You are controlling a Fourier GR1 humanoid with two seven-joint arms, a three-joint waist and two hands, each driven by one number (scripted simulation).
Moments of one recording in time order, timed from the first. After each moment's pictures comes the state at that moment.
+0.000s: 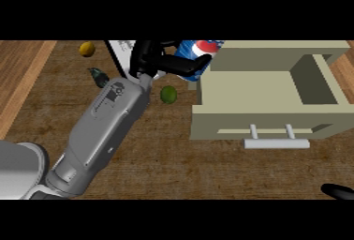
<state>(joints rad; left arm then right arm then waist) -0.96 0.07 -0.21 -0.93 0.34 0.34 0.01 0.07 -0.12 -0.32 -2.24 -0.08 0.07 0.31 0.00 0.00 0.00</state>
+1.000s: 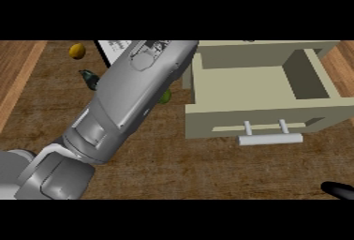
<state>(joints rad) -1.46 0.00 -0.18 -0.56 0.33 0.43 0.16 0.03 -0.12 -0.31 -2.26 -0.08 0.06 0.34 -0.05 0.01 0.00</state>
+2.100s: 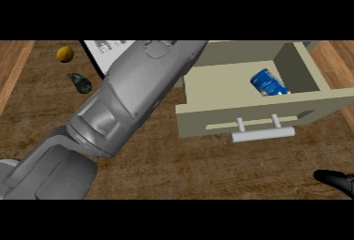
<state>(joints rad) -1.61 0.00 -0.32 -0.32 0.47 0.63 0.07 -0.07 -0.18 -0.28 -2.22 -0.04 0.08 0.36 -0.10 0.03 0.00</state>
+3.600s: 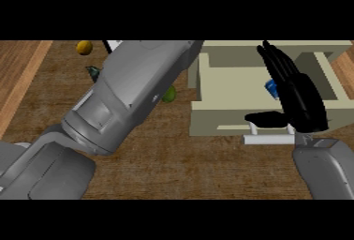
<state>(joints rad) -1.64 0.01 -0.28 -0.28 0.58 0.61 -0.01 -0.39 -0.29 0.12 -1.60 0.80 -0.05 0.07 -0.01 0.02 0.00</state>
